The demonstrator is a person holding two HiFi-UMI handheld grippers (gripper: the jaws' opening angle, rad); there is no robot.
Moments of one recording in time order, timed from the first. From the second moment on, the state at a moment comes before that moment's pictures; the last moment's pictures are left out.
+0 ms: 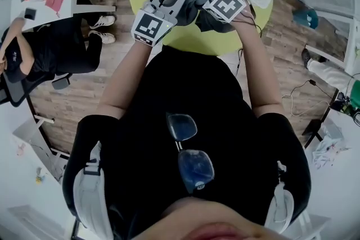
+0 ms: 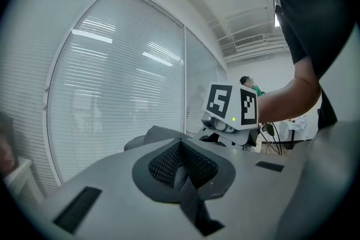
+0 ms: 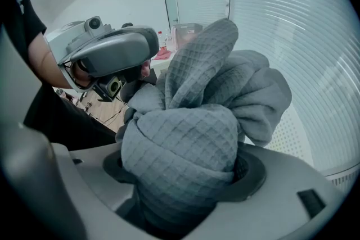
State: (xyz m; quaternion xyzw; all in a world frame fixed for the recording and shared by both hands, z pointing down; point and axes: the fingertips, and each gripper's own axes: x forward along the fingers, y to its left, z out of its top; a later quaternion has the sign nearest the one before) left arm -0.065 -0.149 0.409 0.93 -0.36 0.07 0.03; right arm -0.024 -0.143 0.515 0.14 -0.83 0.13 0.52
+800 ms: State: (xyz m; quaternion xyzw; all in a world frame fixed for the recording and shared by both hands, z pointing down) left arm 0.014 -0.205 0.363 0.92 -0.39 0.05 -0.01; right arm 0.076 -0.247 0.441 0.18 -0.83 0.05 0.53
